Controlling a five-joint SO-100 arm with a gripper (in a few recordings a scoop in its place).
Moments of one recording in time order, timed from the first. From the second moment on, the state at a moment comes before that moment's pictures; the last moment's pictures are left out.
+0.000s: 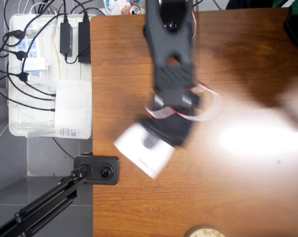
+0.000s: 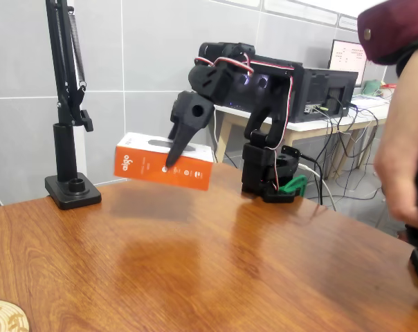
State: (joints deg) arm 8.2 120.0 113.3 64.3 64.9
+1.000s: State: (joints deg) arm 19.6 134.9 142.1 40.6 67.3
